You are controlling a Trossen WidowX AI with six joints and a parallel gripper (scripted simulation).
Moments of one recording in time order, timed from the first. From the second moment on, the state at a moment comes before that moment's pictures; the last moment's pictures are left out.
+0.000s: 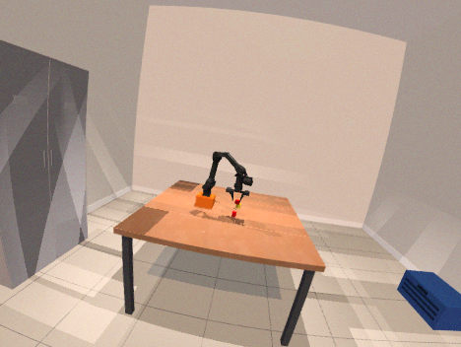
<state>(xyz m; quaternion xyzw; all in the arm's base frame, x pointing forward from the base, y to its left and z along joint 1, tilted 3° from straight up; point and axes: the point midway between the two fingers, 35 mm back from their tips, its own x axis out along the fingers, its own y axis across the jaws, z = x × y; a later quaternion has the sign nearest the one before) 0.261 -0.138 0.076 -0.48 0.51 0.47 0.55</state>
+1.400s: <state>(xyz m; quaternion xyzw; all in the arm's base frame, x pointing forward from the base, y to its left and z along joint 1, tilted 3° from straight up) 0.268 -0.138 -0.029 -0.48 0.50 0.47 0.54</state>
